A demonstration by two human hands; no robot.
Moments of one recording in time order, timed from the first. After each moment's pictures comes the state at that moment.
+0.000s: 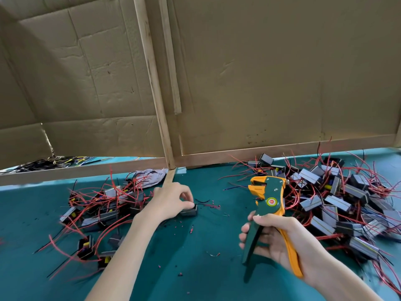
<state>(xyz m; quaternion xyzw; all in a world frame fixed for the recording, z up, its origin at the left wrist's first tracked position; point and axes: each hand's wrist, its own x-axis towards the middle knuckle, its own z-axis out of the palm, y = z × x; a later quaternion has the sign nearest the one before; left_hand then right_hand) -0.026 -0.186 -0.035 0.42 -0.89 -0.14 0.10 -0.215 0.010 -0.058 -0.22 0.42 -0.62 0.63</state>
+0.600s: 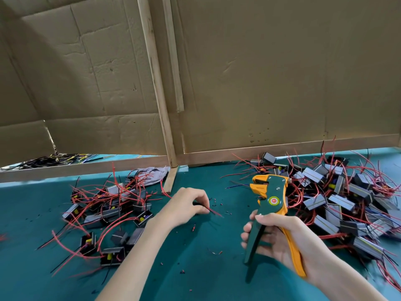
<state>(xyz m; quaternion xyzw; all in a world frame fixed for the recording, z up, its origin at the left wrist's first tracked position) -0.041 -0.174 -0.054 0.34 -0.89 -0.26 0.15 -0.213 0.012 -0.058 -0.23 0.42 -0.62 0.63</state>
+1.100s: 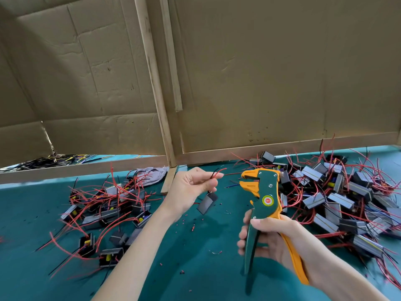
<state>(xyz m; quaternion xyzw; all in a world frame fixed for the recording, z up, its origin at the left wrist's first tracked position) -0.055 -0.146 -0.022 0.21 -0.73 -0.51 0.40 -0.212 0.009 -0.061 -0.32 0.39 -0.59 0.63</state>
